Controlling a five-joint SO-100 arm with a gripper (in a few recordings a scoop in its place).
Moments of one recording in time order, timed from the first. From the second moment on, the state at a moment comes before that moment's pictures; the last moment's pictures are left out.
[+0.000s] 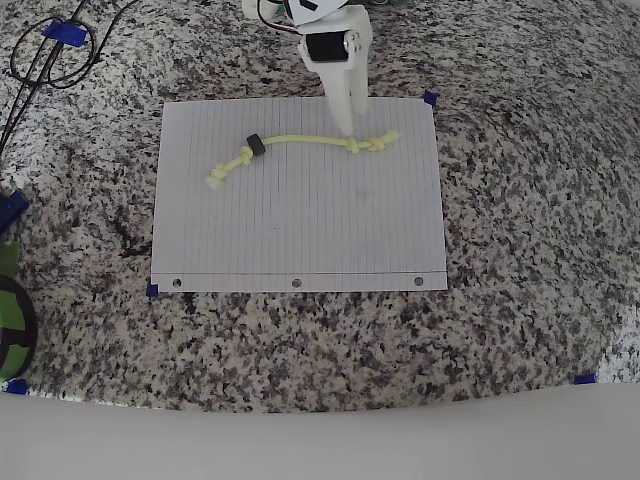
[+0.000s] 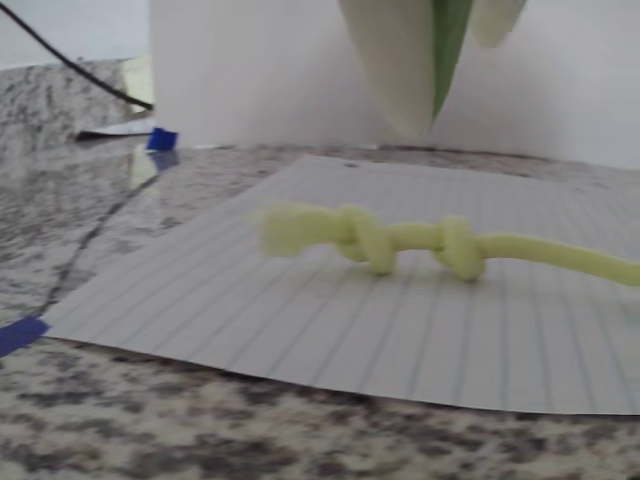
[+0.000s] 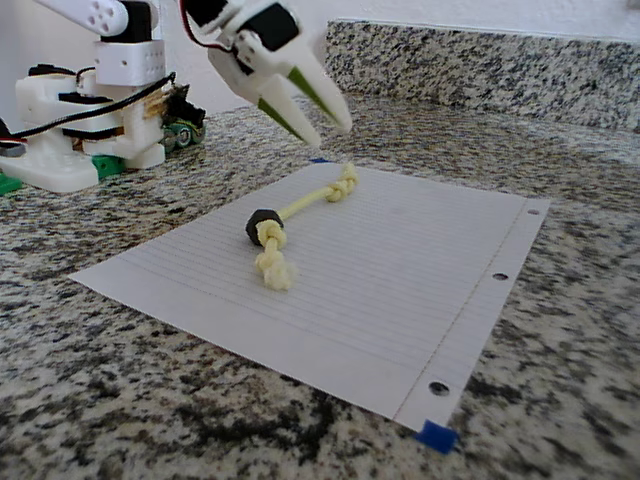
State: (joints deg) arm -18.6 158.9 168.5 39.6 -123.7
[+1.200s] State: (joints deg) arm 19.2 107.8 125.8 55.6 -32.3
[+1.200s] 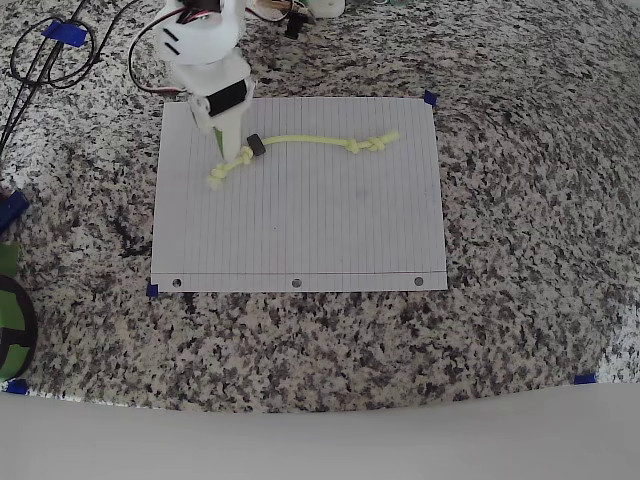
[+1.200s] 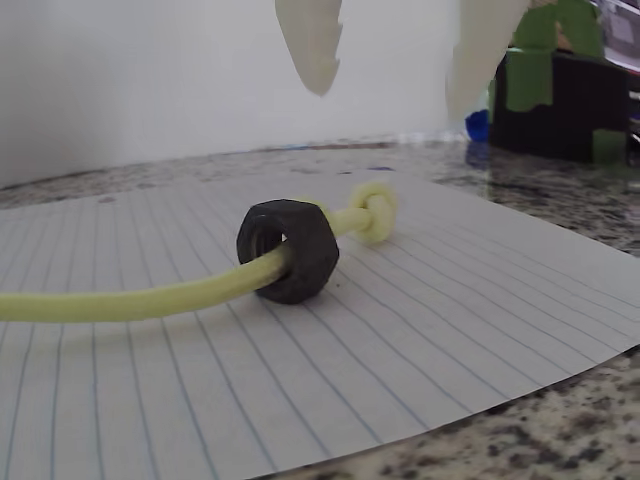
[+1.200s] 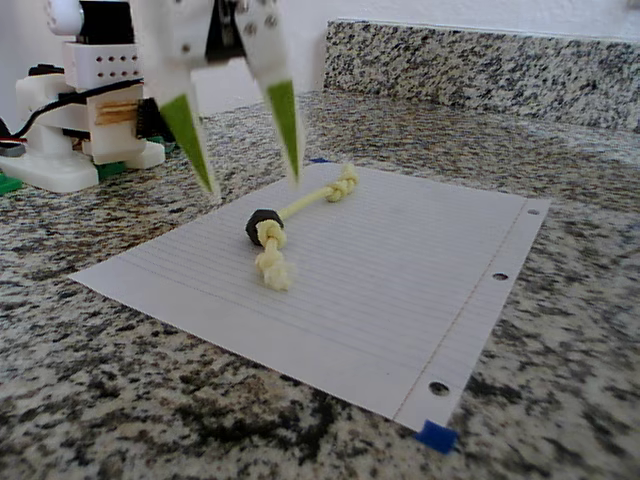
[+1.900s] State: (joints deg) arm 17.9 96.2 125.3 44.6 -32.1
